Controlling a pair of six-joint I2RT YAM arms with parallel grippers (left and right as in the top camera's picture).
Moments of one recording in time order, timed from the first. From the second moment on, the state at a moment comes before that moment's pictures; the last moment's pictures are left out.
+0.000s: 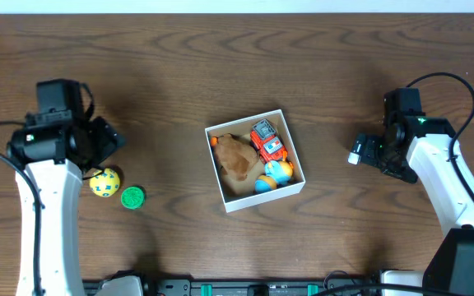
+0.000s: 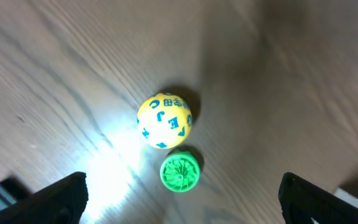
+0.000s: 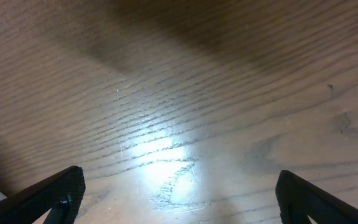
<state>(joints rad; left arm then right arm) 0.19 1.32 1.23 -1.17 -0.17 -0.58 -0.02 1.54 1.04 -0.95 0.07 0.37</state>
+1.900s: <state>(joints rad) 0.26 1.73 1.06 -0.97 -0.18 -0.47 -0.02 1.54 1.04 -0.96 0.07 0.36</state>
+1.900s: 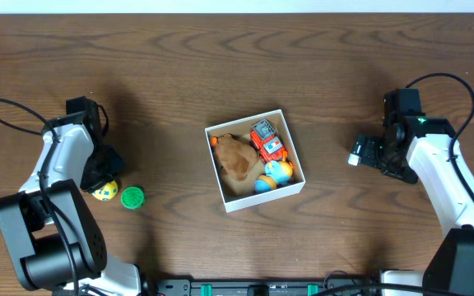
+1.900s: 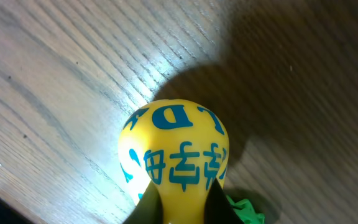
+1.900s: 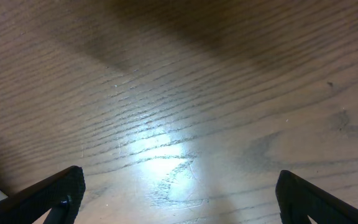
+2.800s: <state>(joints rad) -0.54 1.40 1.37 -1.15 -0.04 -0.35 -0.02 1.54 1.04 -0.95 0.07 0.36</state>
